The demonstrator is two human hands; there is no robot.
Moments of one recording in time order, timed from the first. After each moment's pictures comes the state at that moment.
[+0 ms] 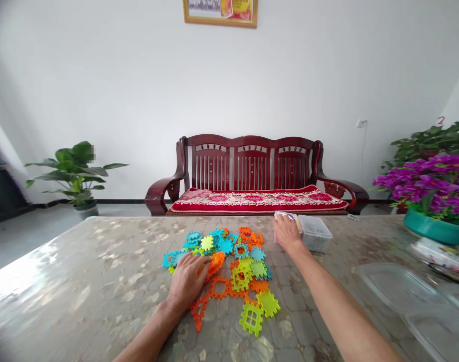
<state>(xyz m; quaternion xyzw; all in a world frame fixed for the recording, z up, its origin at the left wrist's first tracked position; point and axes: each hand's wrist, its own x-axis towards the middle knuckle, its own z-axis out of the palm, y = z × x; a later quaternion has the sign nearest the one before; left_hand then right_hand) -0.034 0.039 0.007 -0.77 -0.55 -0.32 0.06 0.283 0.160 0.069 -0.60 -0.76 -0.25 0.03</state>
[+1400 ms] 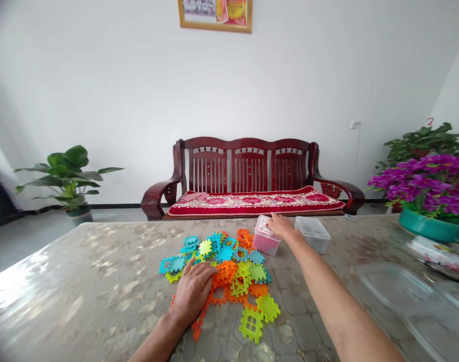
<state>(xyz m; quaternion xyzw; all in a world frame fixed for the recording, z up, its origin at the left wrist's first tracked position) -0.019 0.033 -0.004 -0.79 -0.50 -0.36 0.04 0.279 0.200 0.094 -0.71 -0.70 0.01 0.05</state>
